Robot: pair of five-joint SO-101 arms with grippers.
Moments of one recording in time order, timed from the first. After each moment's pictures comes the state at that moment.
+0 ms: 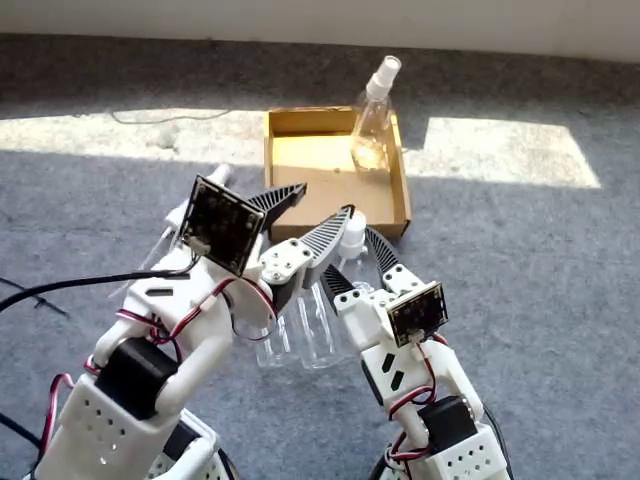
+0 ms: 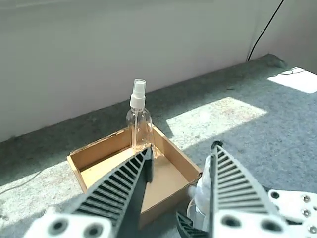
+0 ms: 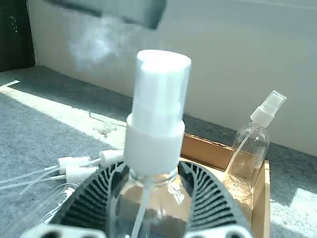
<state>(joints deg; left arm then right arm) 28.4 -65.3 42.6 44.4 4.9 -29.4 -104.4 95.7 16.9 7.9</state>
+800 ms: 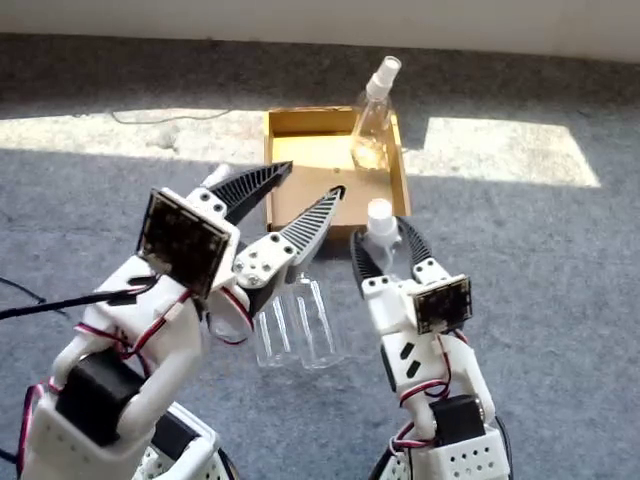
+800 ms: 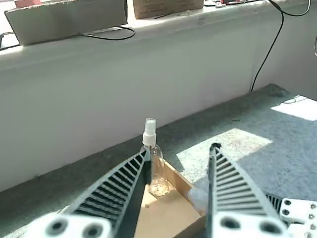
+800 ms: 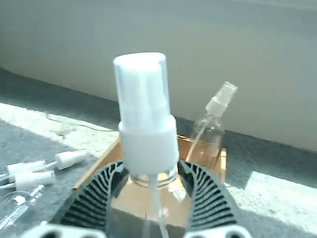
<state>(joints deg) 27.6 -65.8 33.6 47.1 -0.1 -17.8 -104.4 95.7 17.0 8.0</state>
